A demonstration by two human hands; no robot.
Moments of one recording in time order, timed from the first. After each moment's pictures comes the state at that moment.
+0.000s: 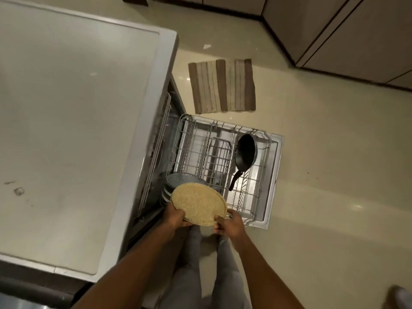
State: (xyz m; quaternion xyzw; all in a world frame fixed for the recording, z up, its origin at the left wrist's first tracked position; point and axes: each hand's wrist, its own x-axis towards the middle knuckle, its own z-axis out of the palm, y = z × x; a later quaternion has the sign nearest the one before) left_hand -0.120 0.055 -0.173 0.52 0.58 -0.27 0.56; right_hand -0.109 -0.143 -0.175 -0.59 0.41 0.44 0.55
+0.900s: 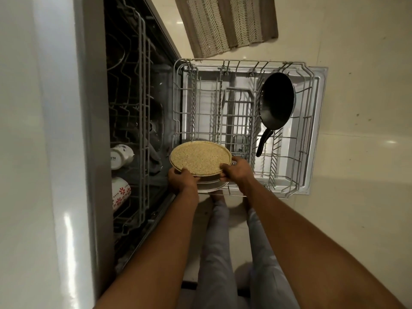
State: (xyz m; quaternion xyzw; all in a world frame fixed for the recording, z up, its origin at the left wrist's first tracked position) left_hand -0.083 0.090 -0.345 0.55 0.69 -0.06 0.46; right_hand -0.052 -0.061 -0.350 -0.61 0.38 0.43 0.54
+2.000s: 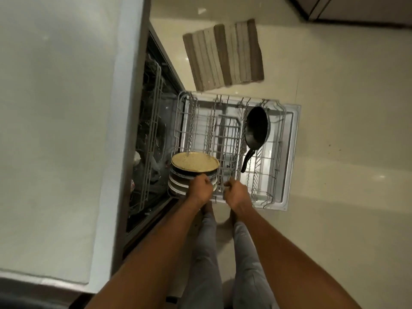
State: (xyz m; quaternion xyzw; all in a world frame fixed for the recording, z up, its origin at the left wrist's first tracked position) left_hand -0.068 0.018 -0.196 0.77 0.35 -0.37 0.38; right_hand -0.082 -0.119 -0.246 -0.81 0.17 0.42 0.36
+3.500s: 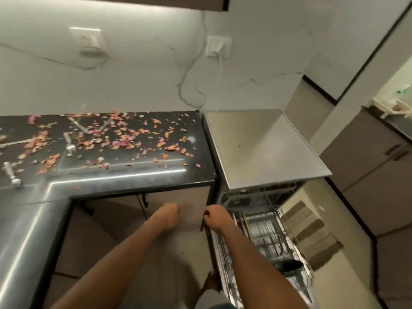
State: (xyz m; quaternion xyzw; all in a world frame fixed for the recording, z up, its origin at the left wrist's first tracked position) left_hand -0.525 -0.030 0.139 0.77 0.56 -0.12 0.27; right_hand -0.319 -0.071 0.122 -0.72 -0.62 0.31 0.01
